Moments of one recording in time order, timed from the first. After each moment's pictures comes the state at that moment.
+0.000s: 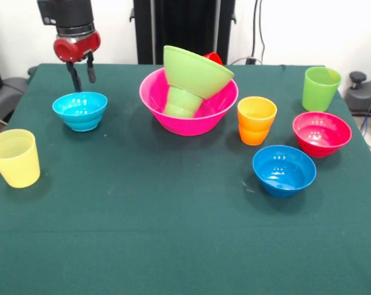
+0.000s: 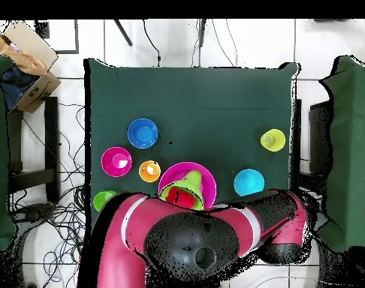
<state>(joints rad) -0.15 0.00 -0.73 1.45 -1.45 -0.84 1.99</state>
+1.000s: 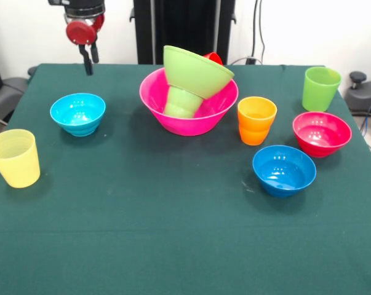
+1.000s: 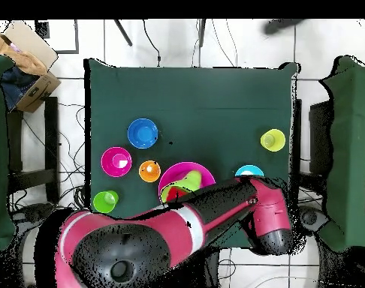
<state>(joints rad) 0.06 -0.02 -0.83 1.45 -1.66 -0.84 2.03</state>
